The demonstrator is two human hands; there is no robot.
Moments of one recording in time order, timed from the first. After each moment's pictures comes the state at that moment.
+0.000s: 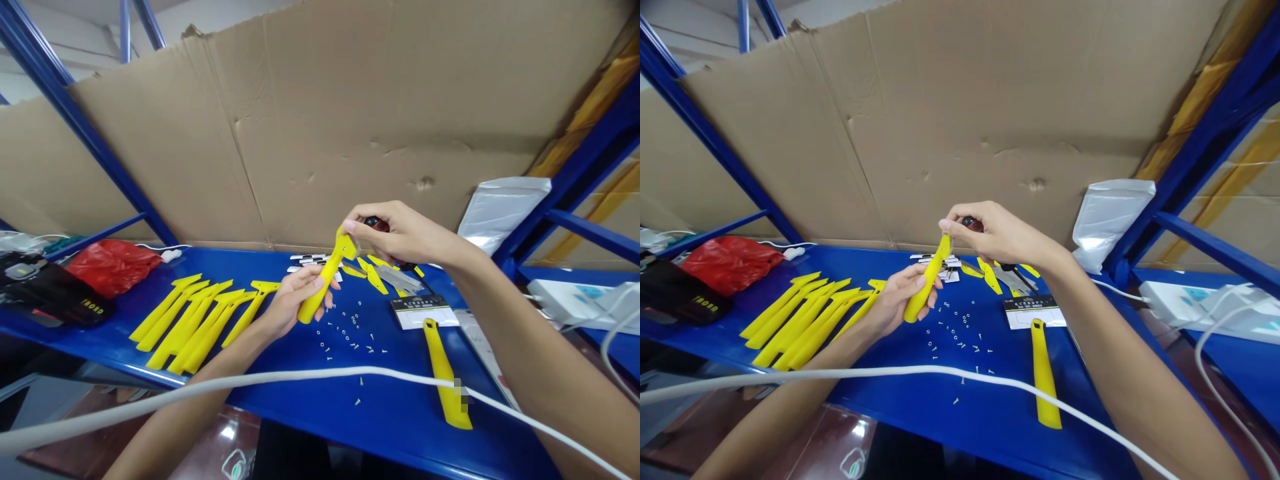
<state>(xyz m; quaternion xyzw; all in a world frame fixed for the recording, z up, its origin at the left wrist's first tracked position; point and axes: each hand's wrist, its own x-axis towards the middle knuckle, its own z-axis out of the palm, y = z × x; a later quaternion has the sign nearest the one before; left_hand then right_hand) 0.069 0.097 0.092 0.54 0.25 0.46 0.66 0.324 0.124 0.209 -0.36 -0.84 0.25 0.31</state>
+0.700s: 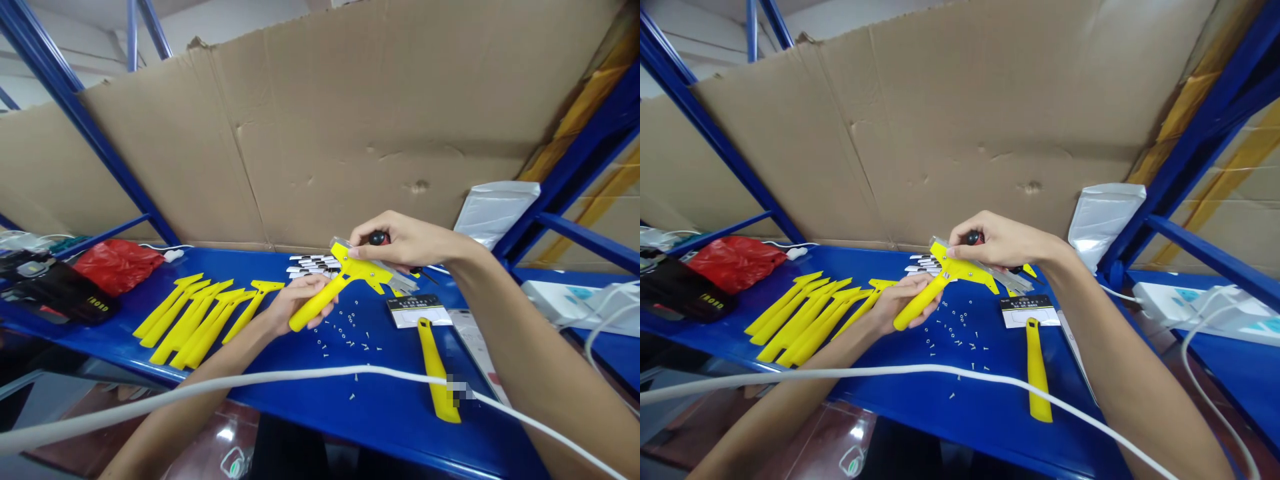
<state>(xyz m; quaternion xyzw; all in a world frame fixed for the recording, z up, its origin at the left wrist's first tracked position) 0.066 0.109 0.079 0.51 0.21 0.36 0.75 0.340 0.119 0.220 -0.33 -0.87 0.32 0.18</state>
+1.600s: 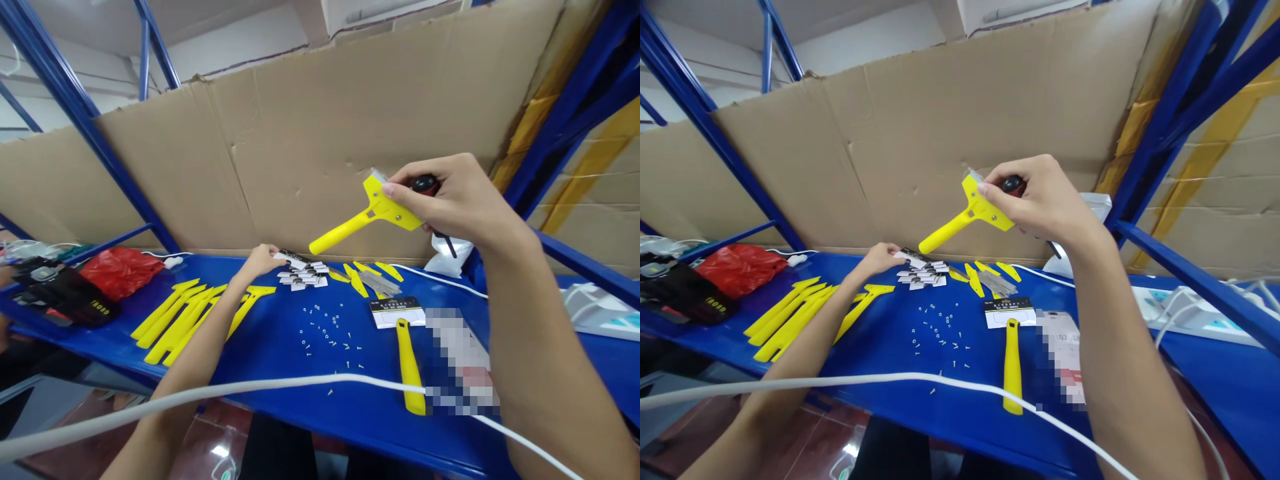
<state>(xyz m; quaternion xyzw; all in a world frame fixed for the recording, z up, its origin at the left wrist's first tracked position) 0.002 0.237 0.098 0.73 0.62 0.27 0.12 0.400 0.091 0.256 -0.42 -0.77 0.06 0.48</state>
